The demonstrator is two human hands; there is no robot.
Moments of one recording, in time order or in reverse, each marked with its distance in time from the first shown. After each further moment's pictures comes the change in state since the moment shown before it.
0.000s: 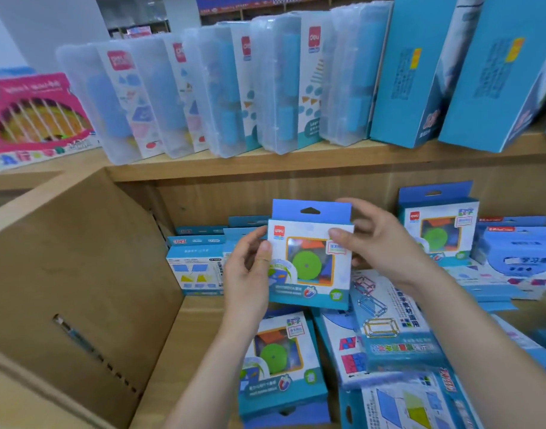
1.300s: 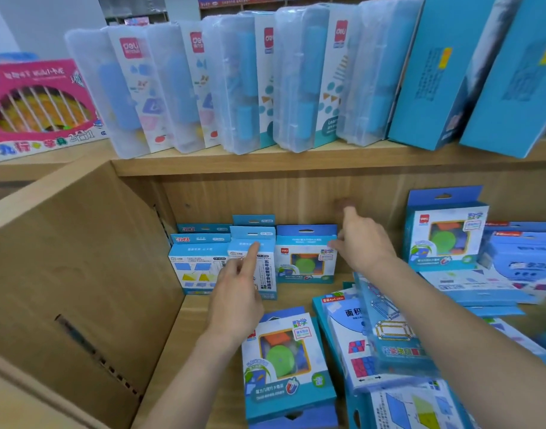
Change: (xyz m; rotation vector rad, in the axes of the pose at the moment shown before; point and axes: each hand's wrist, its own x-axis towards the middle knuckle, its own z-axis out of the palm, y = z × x) left_hand 0.015 -0.045 -0.046 1.087 -0.281 0.094; right_hand 0.056 0.033 0.028 -1.107 0.119 0.002
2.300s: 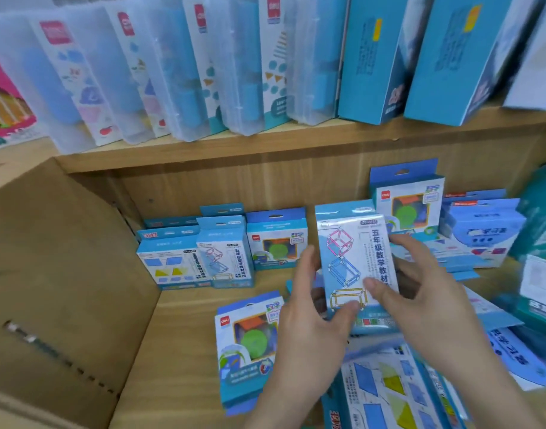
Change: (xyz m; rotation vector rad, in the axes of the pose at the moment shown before) left_hand -0.085 0.136 0.004 -0.972 -0.164 0.046; right_hand -0.159 0.051 -0.044 0.737 0.156 0.172
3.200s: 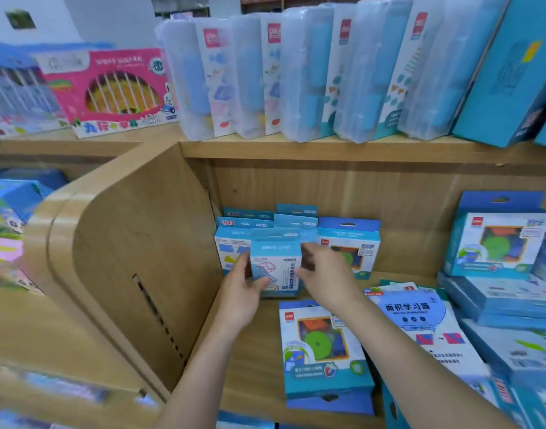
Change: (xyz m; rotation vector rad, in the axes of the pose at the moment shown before) left_hand 0.044 -0.106 -0.177 0.176 0.348 -0.167; right_hand 0.061 -0.045 0.190 -0.249 -0.379 -0.260
